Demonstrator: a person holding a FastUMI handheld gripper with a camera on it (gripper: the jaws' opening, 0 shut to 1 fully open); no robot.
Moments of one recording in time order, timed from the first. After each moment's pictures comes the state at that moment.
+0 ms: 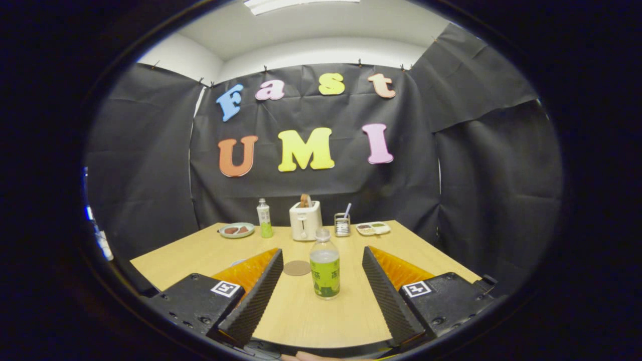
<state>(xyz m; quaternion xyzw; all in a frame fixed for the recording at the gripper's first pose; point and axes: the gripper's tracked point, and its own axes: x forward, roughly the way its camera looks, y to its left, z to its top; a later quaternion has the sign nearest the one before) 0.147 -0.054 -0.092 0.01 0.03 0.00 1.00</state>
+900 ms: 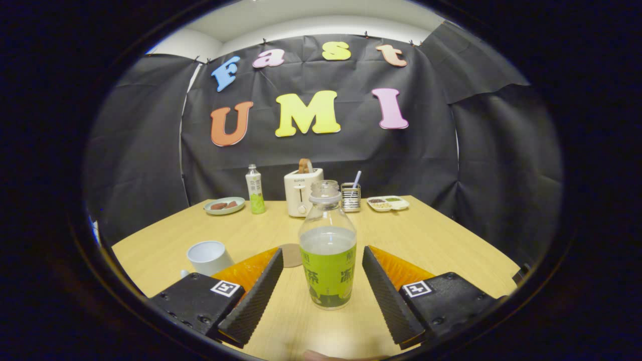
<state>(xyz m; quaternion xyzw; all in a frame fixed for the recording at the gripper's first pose) 0.282 -0.053 -0.169 0.01 0.11 0.00 0.99</state>
